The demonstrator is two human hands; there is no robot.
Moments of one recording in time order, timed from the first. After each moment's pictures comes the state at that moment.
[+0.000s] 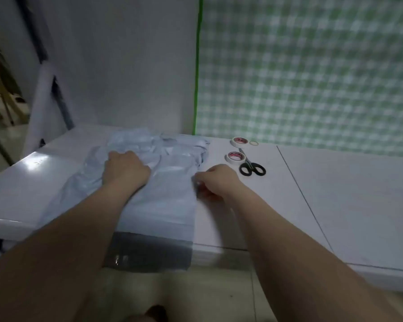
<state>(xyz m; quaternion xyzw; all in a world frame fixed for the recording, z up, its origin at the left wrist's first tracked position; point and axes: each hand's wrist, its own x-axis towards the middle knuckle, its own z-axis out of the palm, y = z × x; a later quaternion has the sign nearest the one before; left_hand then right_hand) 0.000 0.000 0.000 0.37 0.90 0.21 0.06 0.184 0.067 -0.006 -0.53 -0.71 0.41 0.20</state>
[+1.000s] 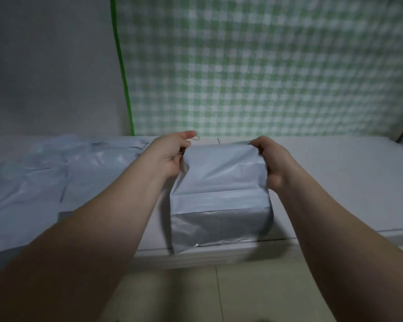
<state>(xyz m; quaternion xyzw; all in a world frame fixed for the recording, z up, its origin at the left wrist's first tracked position) 0.200 0.079 0.054 0.28 0.52 0.57 0.57 0.397 0.103 0.045 -0.48 -0.41 0.65 0.43</state>
